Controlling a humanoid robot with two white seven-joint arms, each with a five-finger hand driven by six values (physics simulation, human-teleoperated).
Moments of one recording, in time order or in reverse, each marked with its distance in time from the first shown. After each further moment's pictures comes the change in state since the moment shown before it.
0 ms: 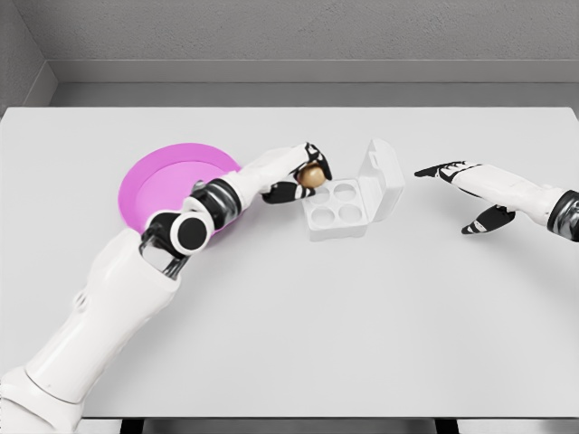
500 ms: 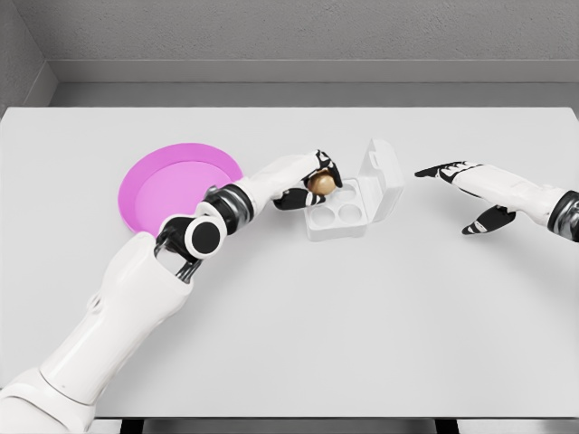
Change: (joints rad) left arm 0.002 -0.033 -0.014 0.024 -0.014 0.001 0.000; right arm 0.002 -0.003 -0.001 -0.002 0.000 0.000 0.000
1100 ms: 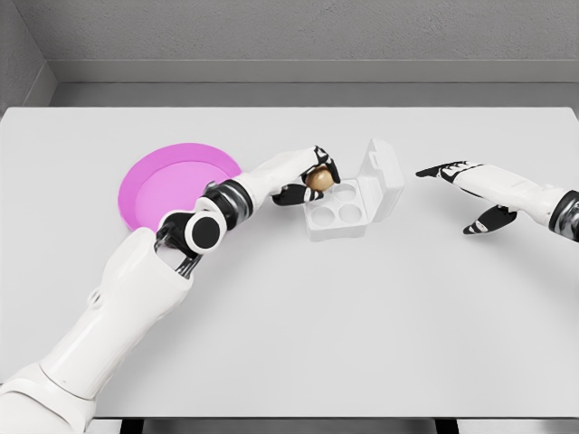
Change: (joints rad) left arm -0.017 -0.002 0.000 0.020 0.000 0.008 0.000; right arm 0.000 -0.002 -0.001 0.001 0.000 0.000 0.000
